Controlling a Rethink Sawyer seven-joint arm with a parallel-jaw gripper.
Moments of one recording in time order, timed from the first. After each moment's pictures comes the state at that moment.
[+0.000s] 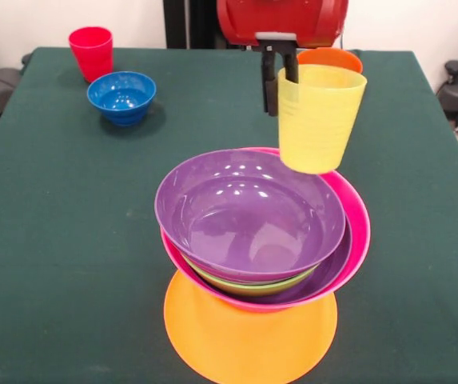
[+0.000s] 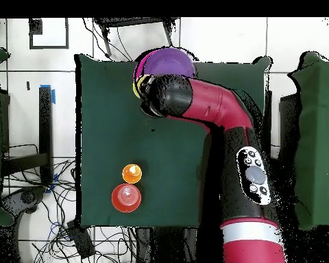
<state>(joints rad) -0.33 -0.68 0.18 1.40 0.03 0.68 1.92</state>
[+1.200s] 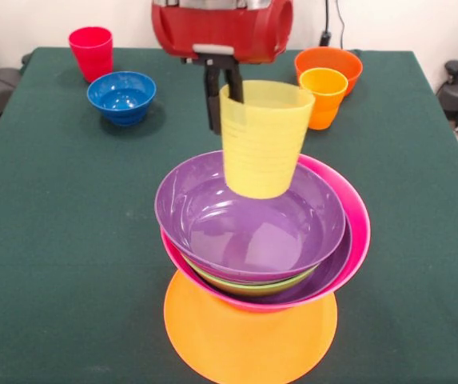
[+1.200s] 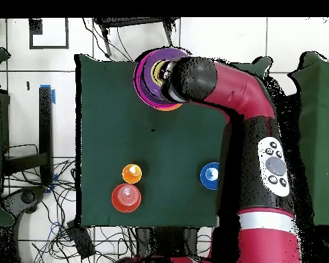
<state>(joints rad) -0.37 -0.62 0.17 1.26 0.02 0.75 1.92</state>
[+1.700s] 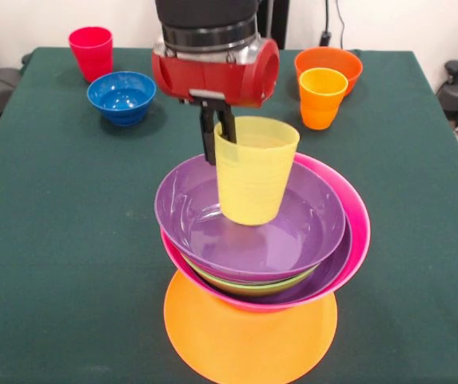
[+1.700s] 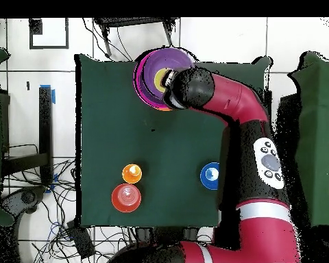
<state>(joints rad) -0.38 -0.56 0.17 1.31 0.02 0.66 1.92</state>
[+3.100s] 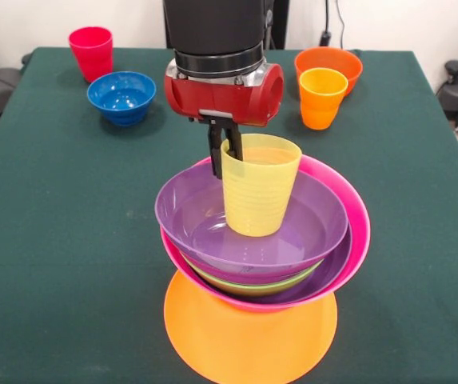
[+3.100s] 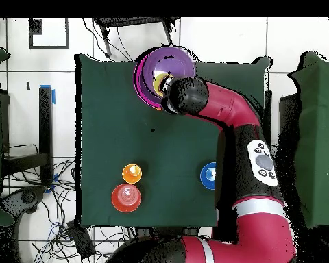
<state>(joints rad) -0.38 -0.54 0.17 1.35 0.02 0.58 1.92</state>
